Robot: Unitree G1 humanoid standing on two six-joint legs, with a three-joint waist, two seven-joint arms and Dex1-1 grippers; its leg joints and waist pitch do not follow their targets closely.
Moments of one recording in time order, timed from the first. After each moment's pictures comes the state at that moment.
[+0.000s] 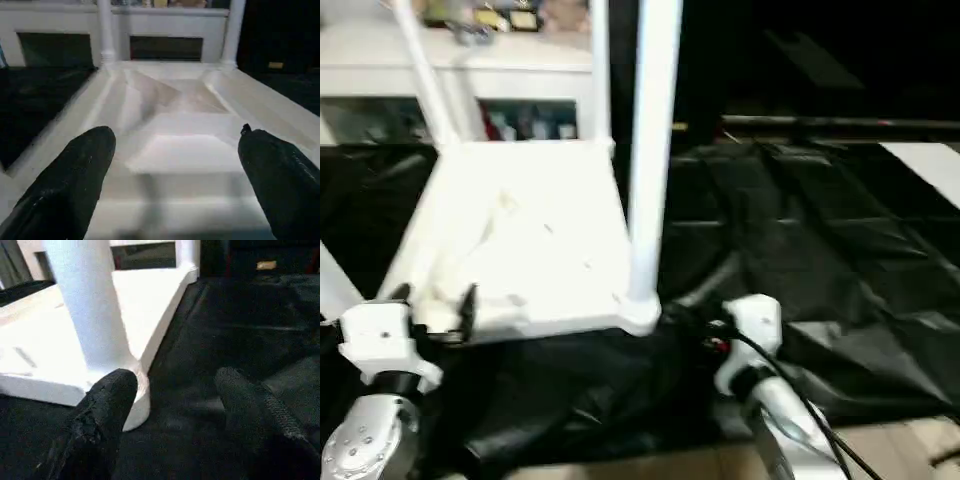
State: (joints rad) left arm 0.26 0.11 0.04 -0.30 -0.10 0.08 0.04; right arm 0.11 -0.16 0.00 -0.19 0.22 0.28 0.44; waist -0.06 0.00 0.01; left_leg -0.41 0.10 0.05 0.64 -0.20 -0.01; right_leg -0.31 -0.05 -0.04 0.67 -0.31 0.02
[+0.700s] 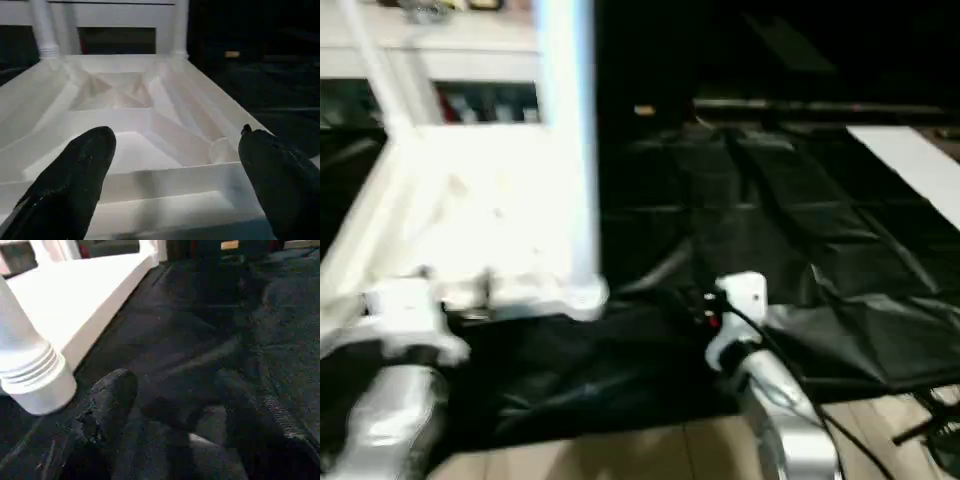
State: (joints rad) left arm 0.14 0.10 -0.02 -0.27 -0.04 0.15 0.03; right arm 0.02 -0.12 -0.02 -0.10 0.25 0.31 0.39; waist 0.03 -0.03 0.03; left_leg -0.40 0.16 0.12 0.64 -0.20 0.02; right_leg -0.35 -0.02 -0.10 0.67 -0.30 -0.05
